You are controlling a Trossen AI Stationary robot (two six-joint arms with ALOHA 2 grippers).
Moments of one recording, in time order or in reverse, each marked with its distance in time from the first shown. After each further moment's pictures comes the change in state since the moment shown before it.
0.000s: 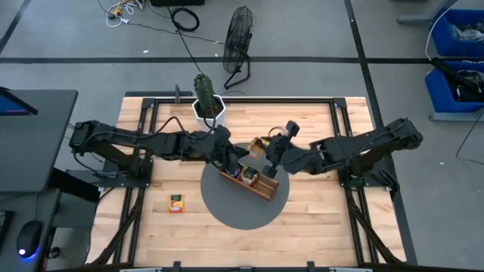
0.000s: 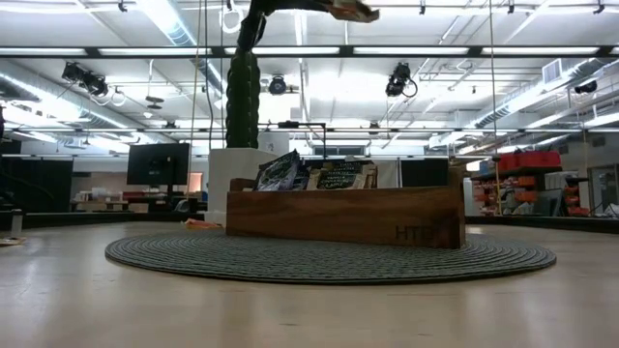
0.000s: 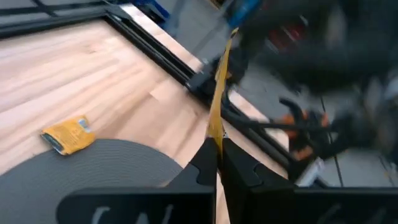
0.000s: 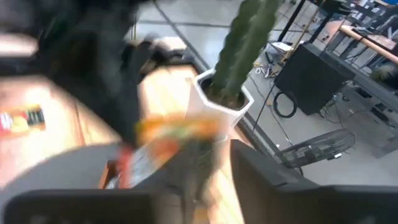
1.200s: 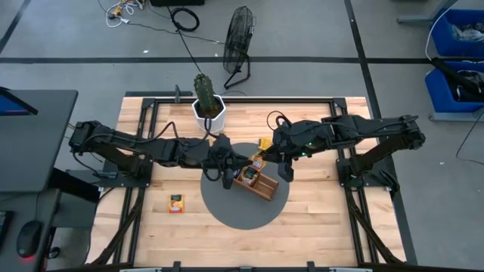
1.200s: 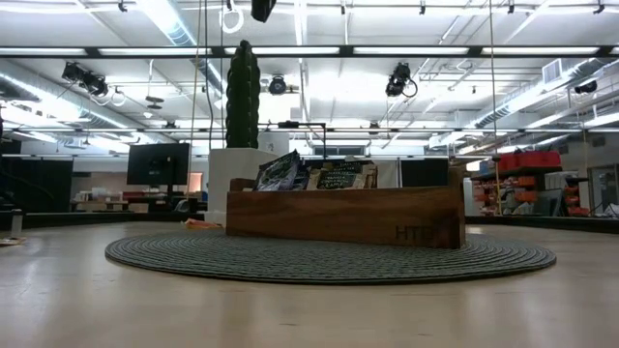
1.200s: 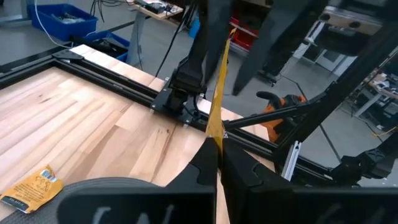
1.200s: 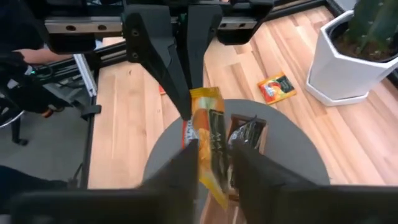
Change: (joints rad) left arm -0.069 0.001 0.000 0.136 0.014 0.247; right arm -0.126 -0.034 0.195 -0.261 -0.713 0.159
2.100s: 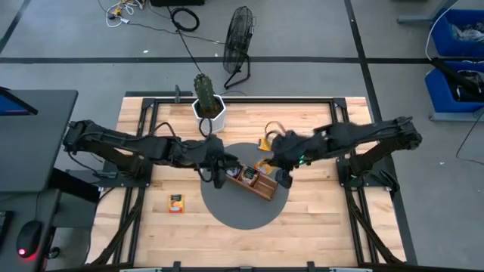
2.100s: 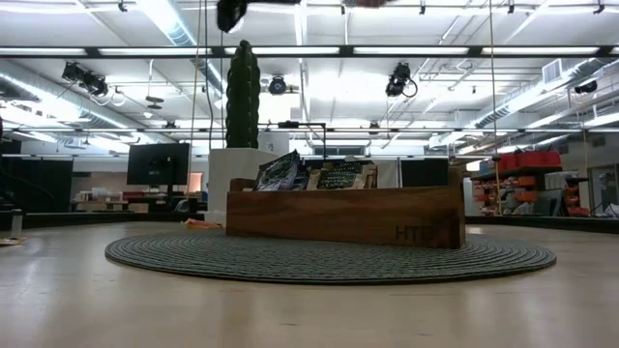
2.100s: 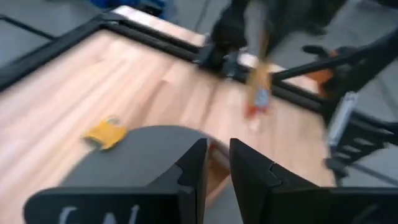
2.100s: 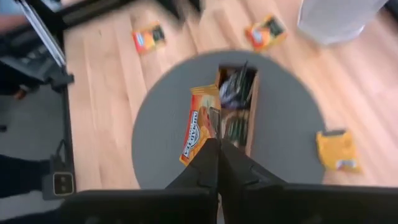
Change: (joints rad) left arm -0.012 -0.081 0.000 -0.323 -0.072 0.025; right arm 0.059 0.047 -0.011 -0.144 0.058 0.156
